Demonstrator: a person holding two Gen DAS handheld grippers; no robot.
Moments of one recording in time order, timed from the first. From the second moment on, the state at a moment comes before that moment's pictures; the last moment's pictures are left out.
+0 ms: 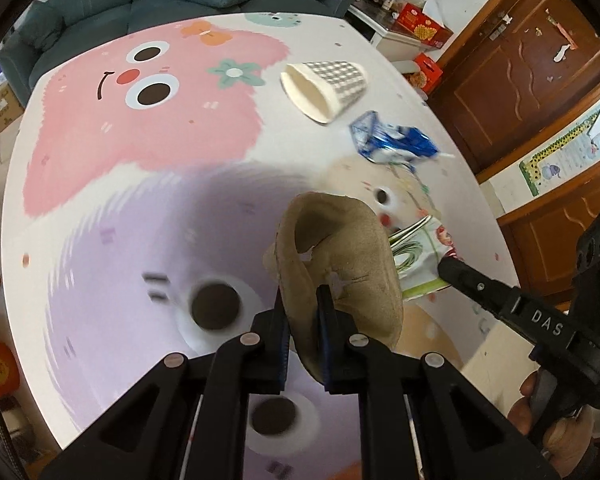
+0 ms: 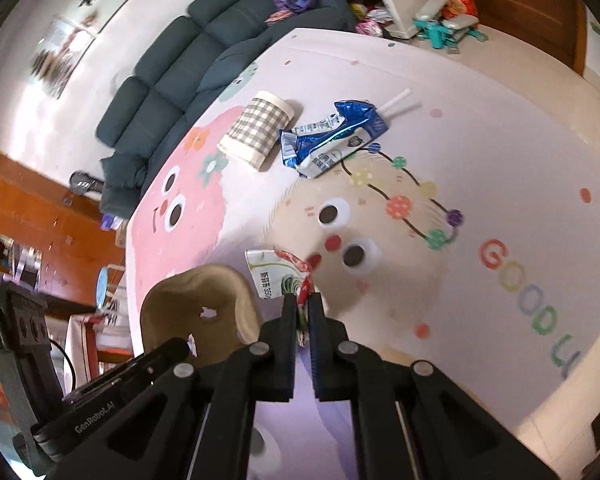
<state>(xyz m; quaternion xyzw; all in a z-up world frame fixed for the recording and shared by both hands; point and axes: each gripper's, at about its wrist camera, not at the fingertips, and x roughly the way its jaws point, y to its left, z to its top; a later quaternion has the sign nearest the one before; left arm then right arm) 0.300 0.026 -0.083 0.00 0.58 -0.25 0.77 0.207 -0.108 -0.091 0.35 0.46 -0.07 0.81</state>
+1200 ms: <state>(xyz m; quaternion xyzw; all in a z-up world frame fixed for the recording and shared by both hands) 0.023 -0.038 -0.185 0.06 0.64 -0.13 0.76 -0.038 -0.157 -0.206 0.31 0.59 0.02 0.74</state>
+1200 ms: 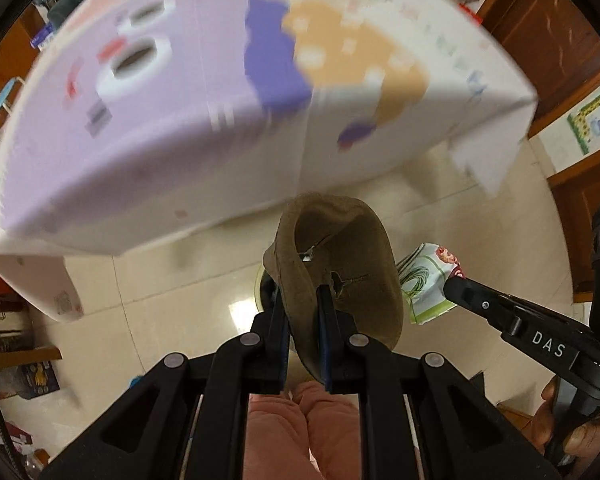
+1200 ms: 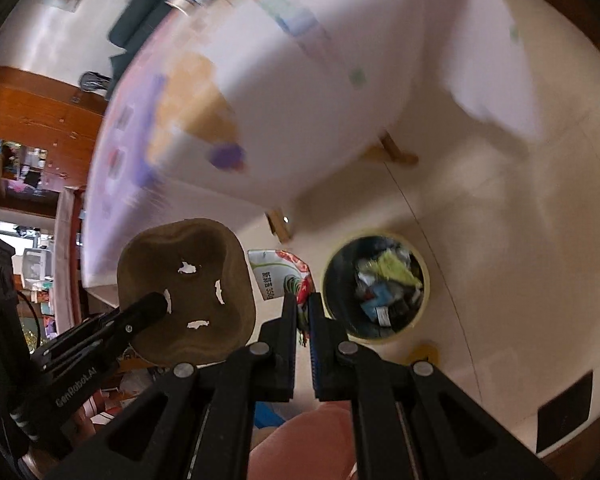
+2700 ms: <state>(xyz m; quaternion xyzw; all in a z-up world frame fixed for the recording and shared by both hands) 0.035 -0.049 -0.251 0.04 0.63 -0.13 0.76 -0.029 -0.126 -0.306 0.24 0.62 -0.02 0.74</state>
